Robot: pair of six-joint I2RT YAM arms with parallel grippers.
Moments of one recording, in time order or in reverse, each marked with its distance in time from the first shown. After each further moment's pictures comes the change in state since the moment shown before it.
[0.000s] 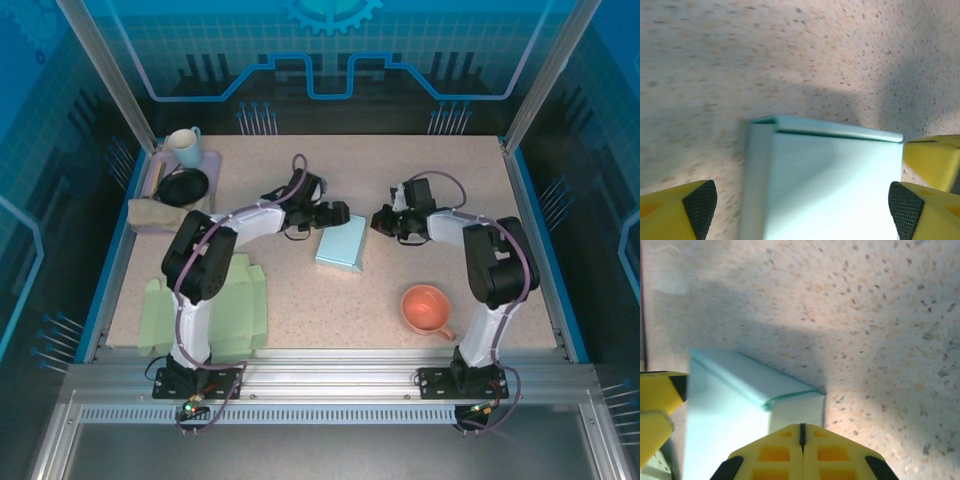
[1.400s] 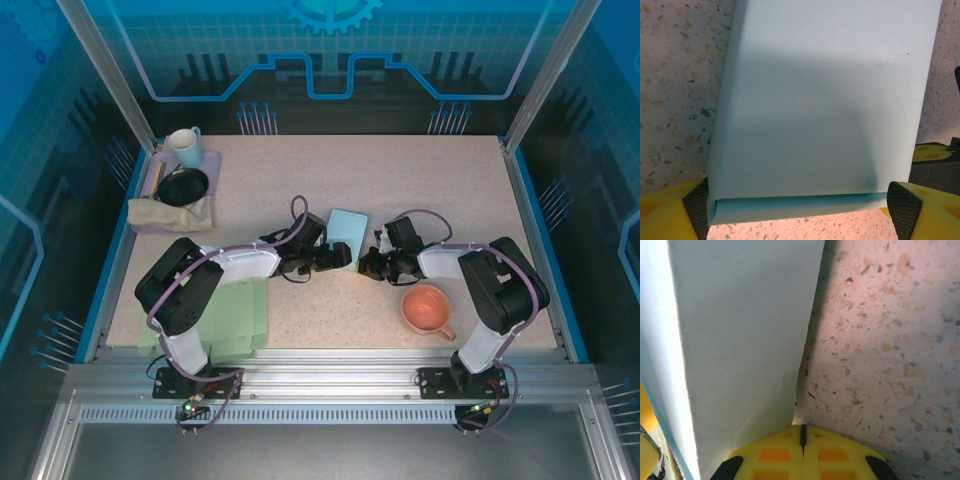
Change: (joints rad) left arm -0.199 -0.238 -0.400 0.138 -0.075 -0.229; right arm 0.196 -0.126 -0.322 0.089 -0.034 0.150
